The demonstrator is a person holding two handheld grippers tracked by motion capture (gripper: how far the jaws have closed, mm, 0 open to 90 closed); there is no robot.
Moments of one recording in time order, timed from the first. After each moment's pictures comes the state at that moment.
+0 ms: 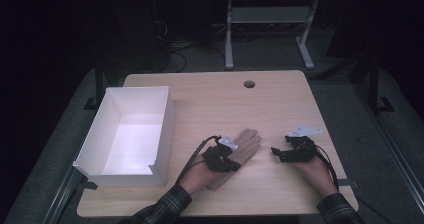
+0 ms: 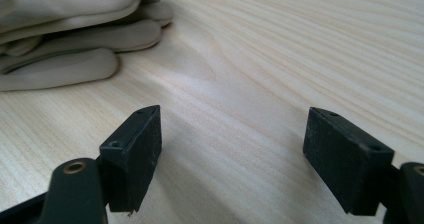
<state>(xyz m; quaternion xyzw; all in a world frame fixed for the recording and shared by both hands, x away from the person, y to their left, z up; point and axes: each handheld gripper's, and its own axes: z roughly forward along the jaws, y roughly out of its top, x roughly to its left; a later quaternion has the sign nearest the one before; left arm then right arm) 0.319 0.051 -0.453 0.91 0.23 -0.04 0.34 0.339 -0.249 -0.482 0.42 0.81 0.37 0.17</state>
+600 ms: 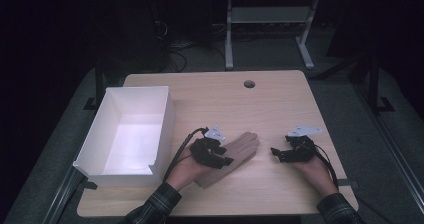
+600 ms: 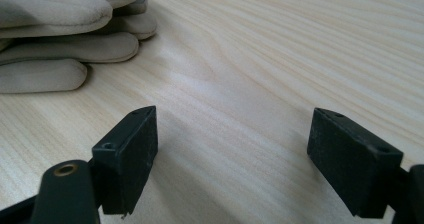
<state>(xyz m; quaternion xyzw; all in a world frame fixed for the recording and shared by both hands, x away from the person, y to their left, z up) 0.329 0.080 -0.421 0.90 0.24 0.03 0.36 0.340 -0.247 -0.482 0.42 0.81 0.36 0.17</state>
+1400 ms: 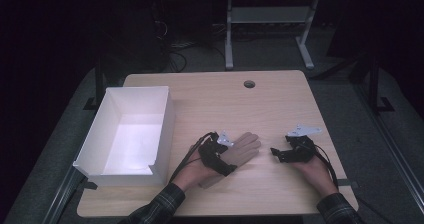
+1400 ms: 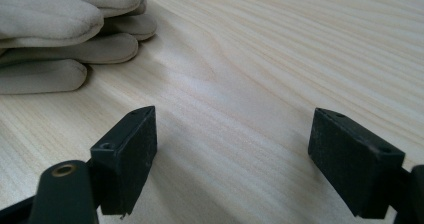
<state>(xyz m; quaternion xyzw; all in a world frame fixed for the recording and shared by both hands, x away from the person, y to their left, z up) 0.336 0.058 -0.461 0.92 0.22 0.05 0.31 0.340 -0.247 -0.482 0.42 0.81 0.36 0.17</state>
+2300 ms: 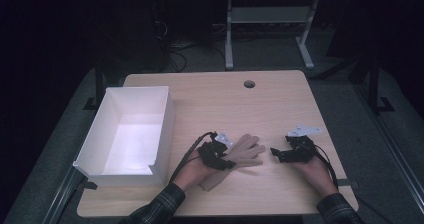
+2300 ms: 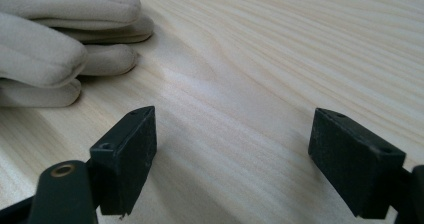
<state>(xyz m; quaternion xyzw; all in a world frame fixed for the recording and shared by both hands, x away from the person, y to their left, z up) 0.337 0.061 -0.455 0.92 0.23 -0.02 0.33 0.340 -0.247 -0.482 0.42 0.81 0.36 0.17</state>
